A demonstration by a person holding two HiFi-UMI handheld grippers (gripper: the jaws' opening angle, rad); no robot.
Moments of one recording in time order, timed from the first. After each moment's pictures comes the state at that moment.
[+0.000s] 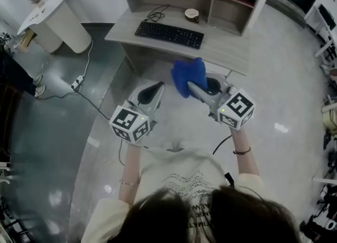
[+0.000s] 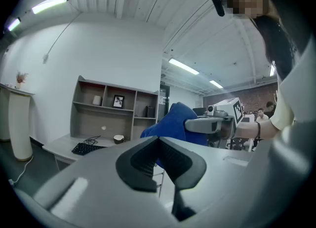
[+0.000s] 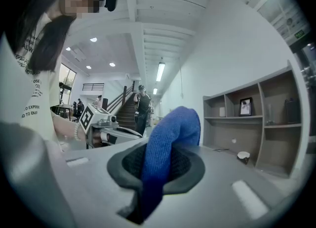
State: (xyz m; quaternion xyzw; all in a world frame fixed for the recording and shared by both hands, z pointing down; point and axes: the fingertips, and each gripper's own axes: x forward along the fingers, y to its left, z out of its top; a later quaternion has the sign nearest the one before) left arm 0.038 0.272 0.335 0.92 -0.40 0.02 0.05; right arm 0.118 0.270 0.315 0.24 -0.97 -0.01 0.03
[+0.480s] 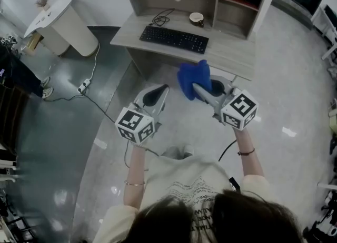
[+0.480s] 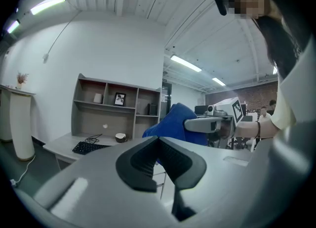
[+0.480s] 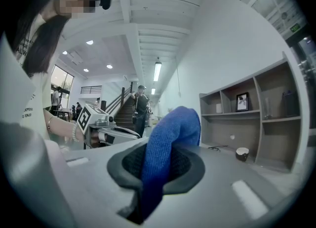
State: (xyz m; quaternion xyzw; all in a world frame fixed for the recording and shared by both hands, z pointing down) left arm 0.052 0.251 0.342 0.91 -0.41 0.03 0.05; right arm 0.136 0.243 0.324 0.24 -0.97 0.01 0.03
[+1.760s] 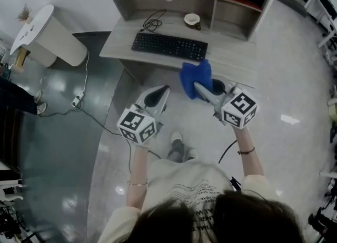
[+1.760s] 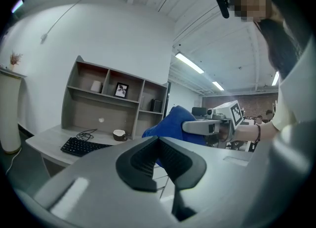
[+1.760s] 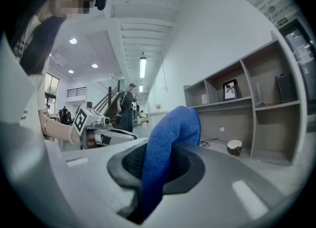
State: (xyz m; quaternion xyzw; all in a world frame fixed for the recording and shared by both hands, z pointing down) left arm 0.039 0.127 0.366 0.92 -0.37 0.03 0.10; right arm 0.128 0.119 0.351 0.29 -0.95 0.06 0.04
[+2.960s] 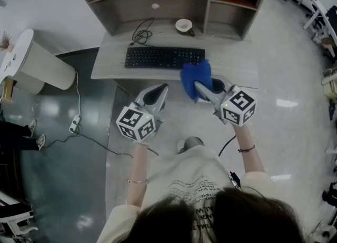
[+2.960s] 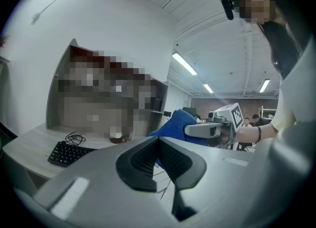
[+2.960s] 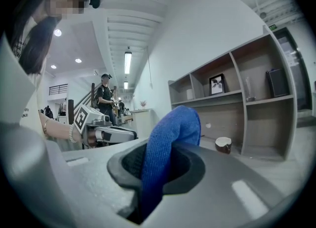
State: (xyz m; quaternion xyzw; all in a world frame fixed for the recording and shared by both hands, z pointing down) left arm 0.013 0.022 0.386 0.95 -0.29 0.03 0.11; right arm 0.109 0.032 0.378 0.38 -0.92 0.09 0.05
